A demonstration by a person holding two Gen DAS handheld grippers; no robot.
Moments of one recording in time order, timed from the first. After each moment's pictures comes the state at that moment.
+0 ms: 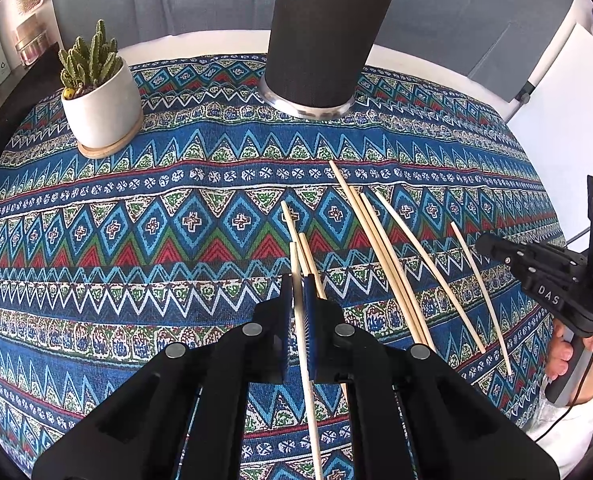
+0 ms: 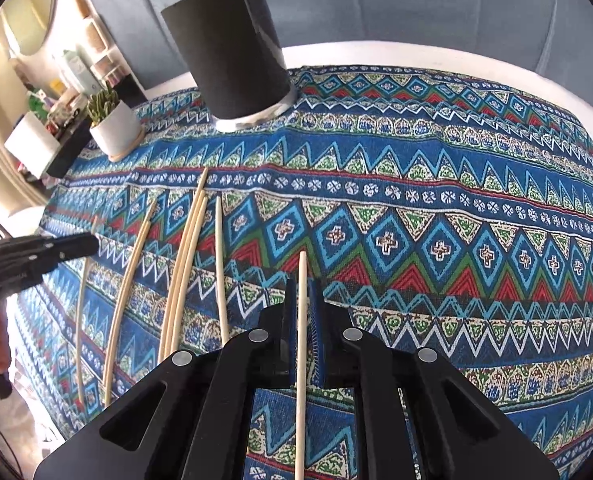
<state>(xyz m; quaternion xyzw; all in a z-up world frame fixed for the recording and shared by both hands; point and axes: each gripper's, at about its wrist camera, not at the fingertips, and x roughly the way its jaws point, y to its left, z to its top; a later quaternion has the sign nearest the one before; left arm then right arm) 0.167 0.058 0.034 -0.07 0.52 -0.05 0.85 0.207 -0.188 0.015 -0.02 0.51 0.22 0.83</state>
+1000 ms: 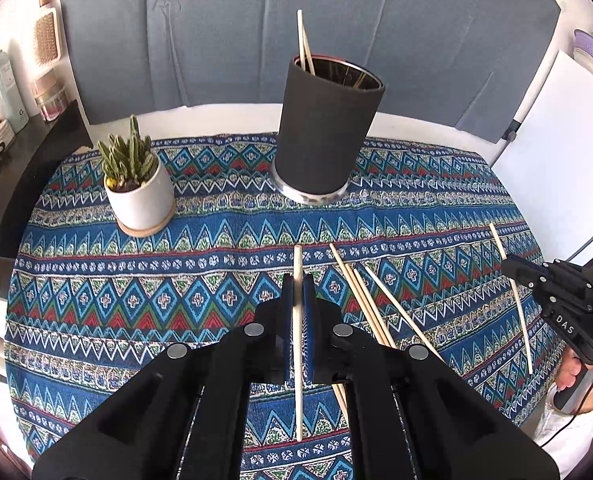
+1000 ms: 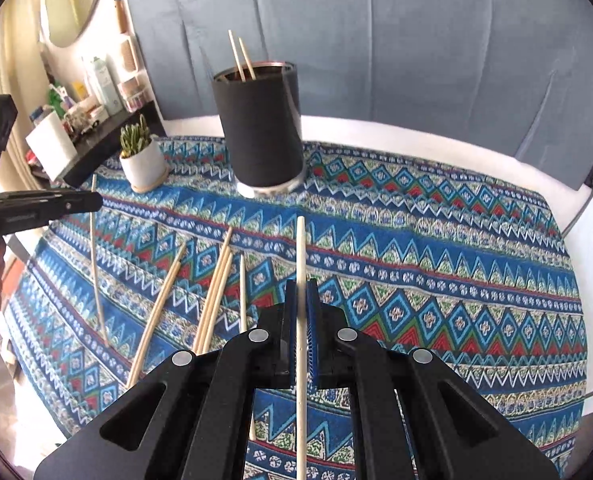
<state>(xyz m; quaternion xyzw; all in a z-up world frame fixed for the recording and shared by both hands) 0.170 0.073 0.111 -0.05 0.45 -0.04 0.89 0.185 -0.184 0.110 -0.06 0.41 0.22 0.88</state>
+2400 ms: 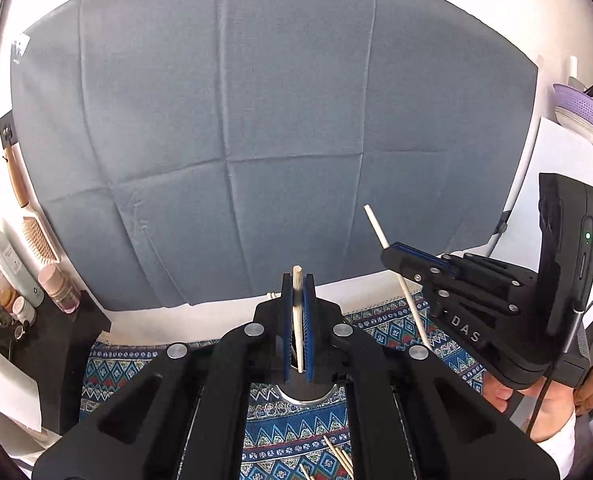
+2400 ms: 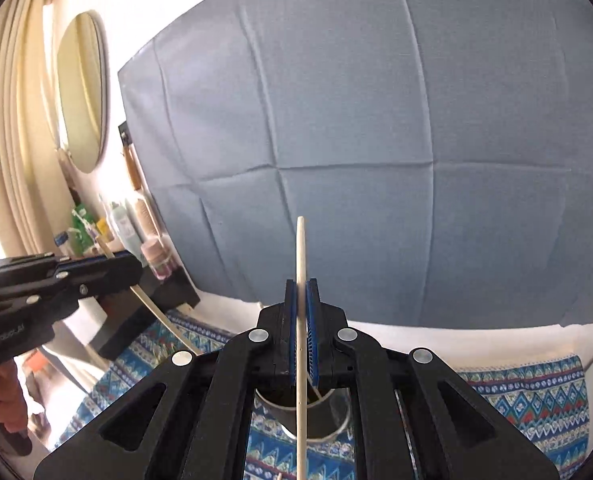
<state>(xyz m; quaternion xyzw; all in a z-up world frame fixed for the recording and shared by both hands) 0.292 0.047 0.297 0.01 0.30 -0.05 0.95 0.350 -0.098 0.273 0.03 0.25 0.29 0.92</state>
